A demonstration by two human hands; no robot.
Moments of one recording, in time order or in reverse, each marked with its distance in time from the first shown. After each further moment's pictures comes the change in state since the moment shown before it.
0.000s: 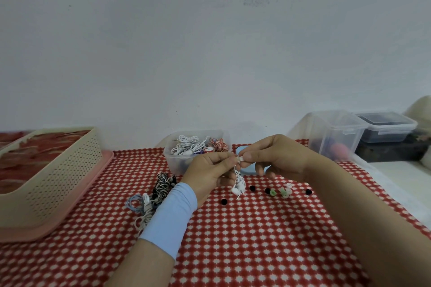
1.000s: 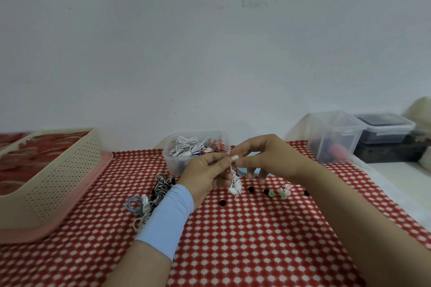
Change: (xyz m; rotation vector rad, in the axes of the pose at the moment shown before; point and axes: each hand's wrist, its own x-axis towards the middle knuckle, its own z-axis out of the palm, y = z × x) left_hand 0.000 0.000 -0.003 -0.081 0.049 -0.053; right_hand 0.000 0.001 0.012 -0.224 0.098 -0.191
